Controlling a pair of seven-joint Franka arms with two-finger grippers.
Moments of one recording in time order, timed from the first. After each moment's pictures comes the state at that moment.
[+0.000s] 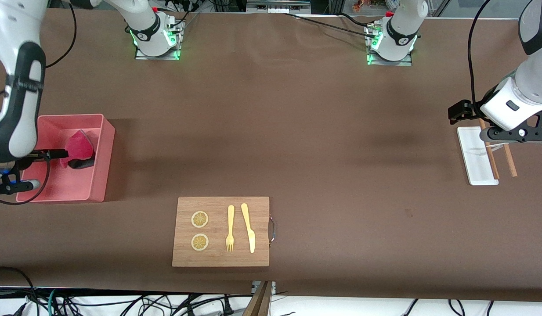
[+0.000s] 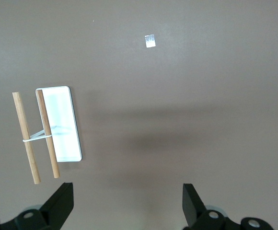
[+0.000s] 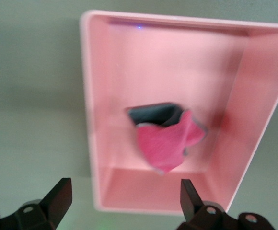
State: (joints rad) left arm 0.28 0.11 -0.38 -1.57 0.14 1.53 -0.07; right arm 0.25 0.58 -0.57 -1.38 0.16 1.56 -0.39
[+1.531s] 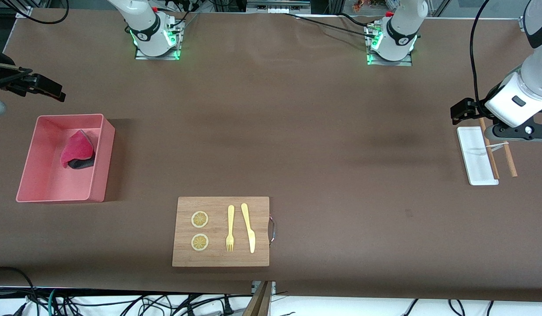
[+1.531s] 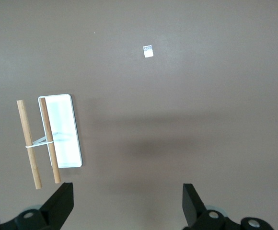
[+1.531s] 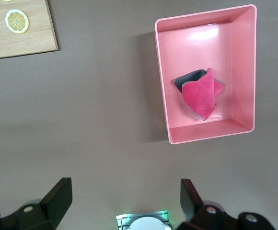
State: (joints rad) left arm 0.28 0.11 -0.39 -1.54 0.14 1.53 -0.07; right arm -0.05 0.03 0.05 -1.53 -0.03 1.43 0.12
